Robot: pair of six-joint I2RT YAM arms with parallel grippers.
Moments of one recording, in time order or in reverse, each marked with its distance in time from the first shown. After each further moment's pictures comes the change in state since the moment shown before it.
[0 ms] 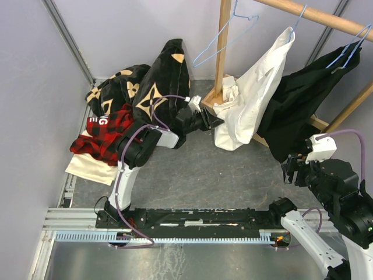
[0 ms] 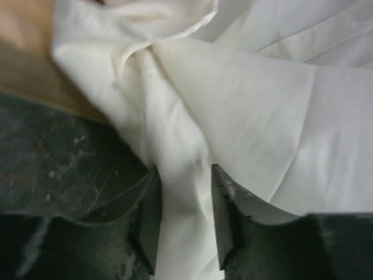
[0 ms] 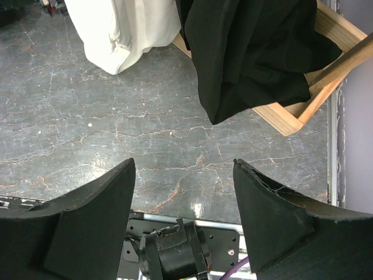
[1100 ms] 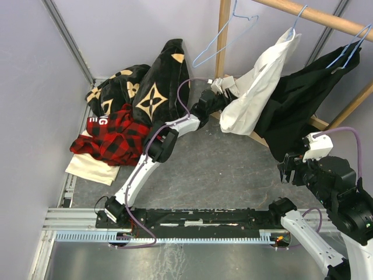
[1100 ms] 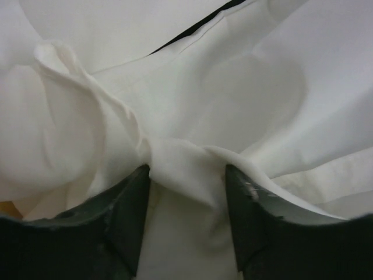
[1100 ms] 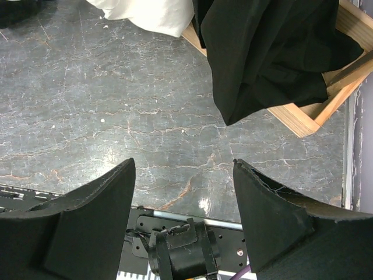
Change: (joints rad) left arm -0.028 0.551 1.023 -0.355 0.036 -0.026; right arm 0.000 0.024 0.000 0.006 -0.054 0.016
